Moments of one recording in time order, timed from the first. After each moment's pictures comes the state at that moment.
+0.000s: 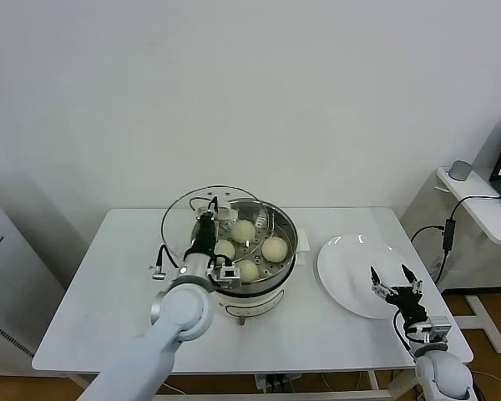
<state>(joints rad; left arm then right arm) 0.79 -1.22 0.10 -1.86 1.31 0.59 0.29 -1.20 1.23 0.74 1.41 0.33 0.16 -0.25</state>
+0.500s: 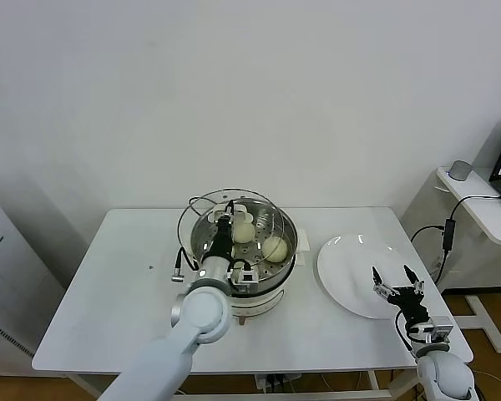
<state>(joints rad) 0.78 -1.29 0.15 -1.81 1.36 0.60 0.29 -1.20 1.23 0.75 1.40 0.33 0.16 -0.25</state>
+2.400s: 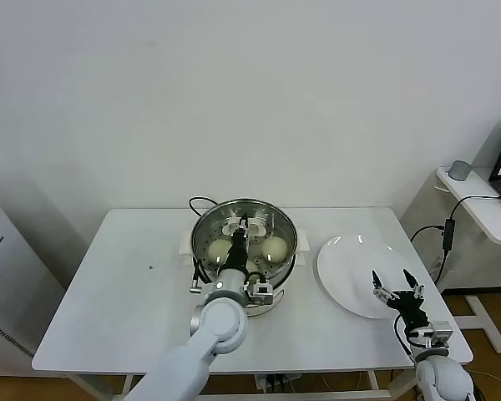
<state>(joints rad) 0.81 -1.35 0.18 -1.71 1.34 0.60 0.20 -1.21 1.26 0.77 1.40 0.33 0.17 -0.27</state>
